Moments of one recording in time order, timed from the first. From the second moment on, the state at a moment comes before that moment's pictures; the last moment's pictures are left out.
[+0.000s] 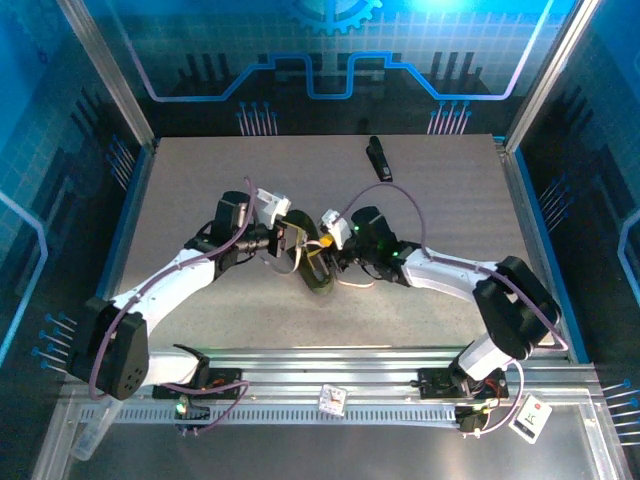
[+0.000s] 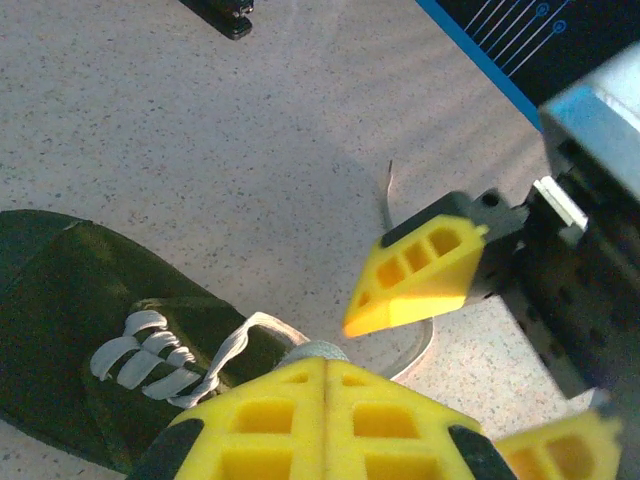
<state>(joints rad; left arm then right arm) -0.34 1.31 0.80 -0.08 0.55 -0.17 0.70 1.58 0.85 0.17 -0.37 -0.02</state>
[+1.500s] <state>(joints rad) -0.23 1.13 0.61 0.08 0.67 -0.07 0.72 1.76 0.94 0.38 -0.43 -0.15</state>
